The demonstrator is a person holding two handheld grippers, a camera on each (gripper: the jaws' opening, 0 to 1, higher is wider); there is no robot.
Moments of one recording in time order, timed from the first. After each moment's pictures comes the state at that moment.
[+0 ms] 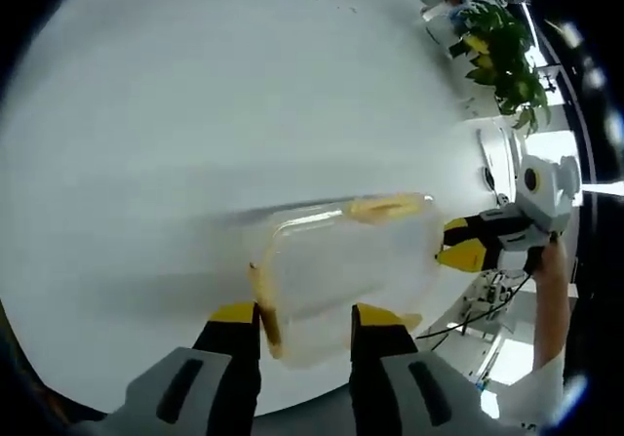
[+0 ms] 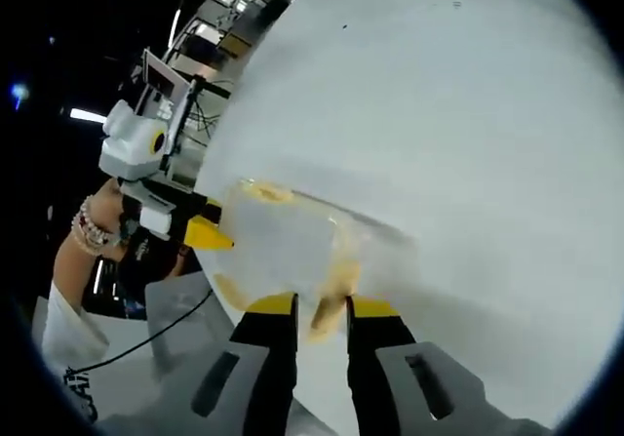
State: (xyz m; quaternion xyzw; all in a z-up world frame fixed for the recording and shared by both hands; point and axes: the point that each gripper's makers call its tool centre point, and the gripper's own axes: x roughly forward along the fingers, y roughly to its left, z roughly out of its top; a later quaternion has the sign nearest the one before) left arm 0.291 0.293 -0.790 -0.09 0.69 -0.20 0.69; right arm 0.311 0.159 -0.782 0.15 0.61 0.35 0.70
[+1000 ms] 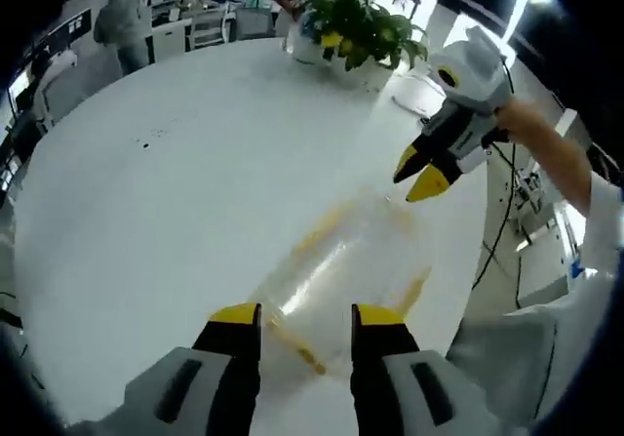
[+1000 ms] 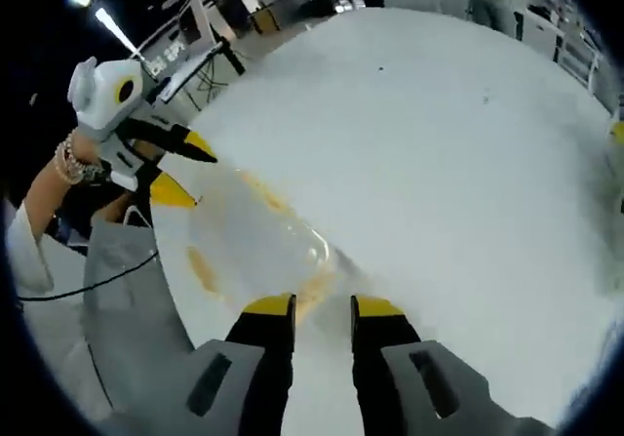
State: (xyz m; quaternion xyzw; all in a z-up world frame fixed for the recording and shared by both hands) left arm 0.322 0.287 -0.727 0.11 0.41 -0.43 0.80; right arm 0.336 0.154 -0.744 -0.05 0.49 0.40 0.77
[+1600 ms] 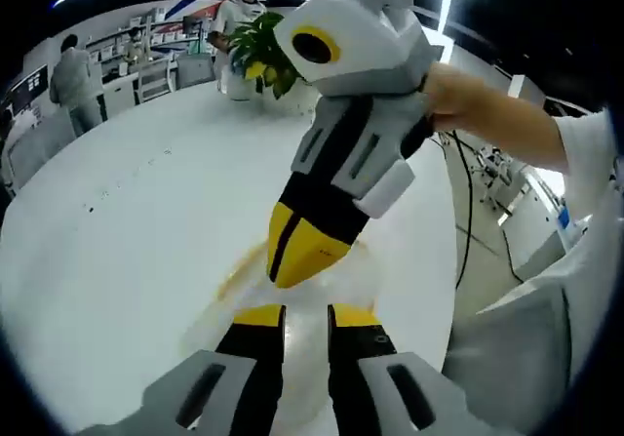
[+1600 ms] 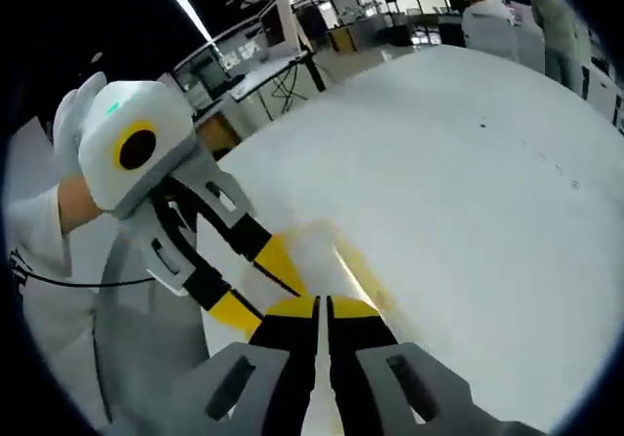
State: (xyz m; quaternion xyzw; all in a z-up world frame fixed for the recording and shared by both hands) left arm 0.300 0.232 -0.752 0.14 0.36 -0.49 0.78; right arm 0.326 0.249 -0.752 -0.06 0.44 0.53 0.72
